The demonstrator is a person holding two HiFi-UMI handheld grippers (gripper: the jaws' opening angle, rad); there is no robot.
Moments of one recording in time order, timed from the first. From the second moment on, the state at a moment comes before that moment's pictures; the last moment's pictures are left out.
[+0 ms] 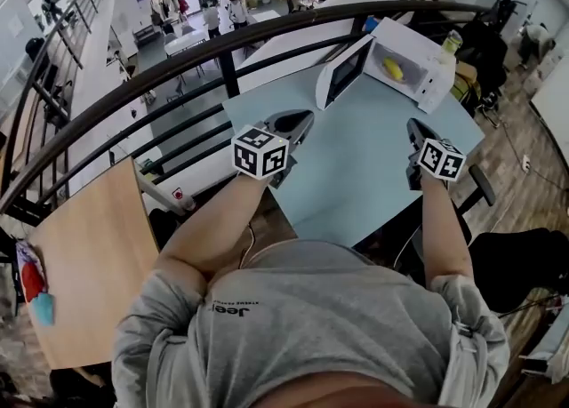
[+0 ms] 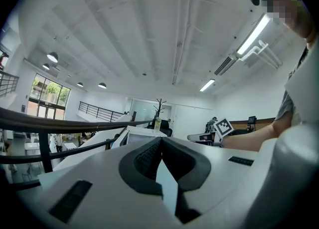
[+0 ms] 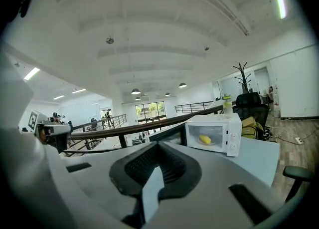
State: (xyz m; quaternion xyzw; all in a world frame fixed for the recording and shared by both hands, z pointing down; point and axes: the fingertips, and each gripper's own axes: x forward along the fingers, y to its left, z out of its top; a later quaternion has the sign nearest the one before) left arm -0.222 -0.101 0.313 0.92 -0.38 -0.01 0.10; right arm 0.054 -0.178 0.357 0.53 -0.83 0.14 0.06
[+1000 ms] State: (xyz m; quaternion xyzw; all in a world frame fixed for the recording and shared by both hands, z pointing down) left arm -0.170 -0.005 0.299 0.94 -0.32 0.01 0.10; right arm 0.091 -0.033 0.325 0.51 -0.85 0.13 0.04
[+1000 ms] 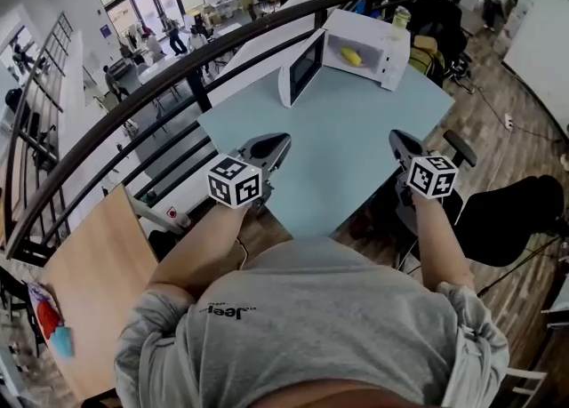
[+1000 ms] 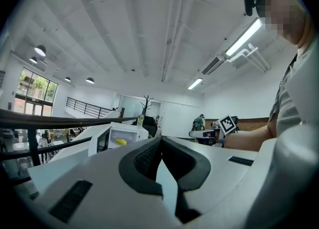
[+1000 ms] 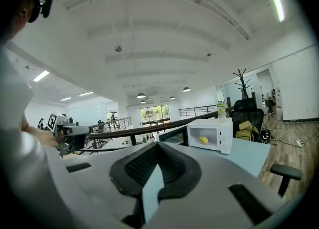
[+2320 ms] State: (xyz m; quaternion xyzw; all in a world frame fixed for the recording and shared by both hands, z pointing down) left arm -0.101 0.046 0.296 0.95 -0.28 -0.02 0.13; right arm 0.114 0.059 0.330 0.44 -0.88 0.16 0.00
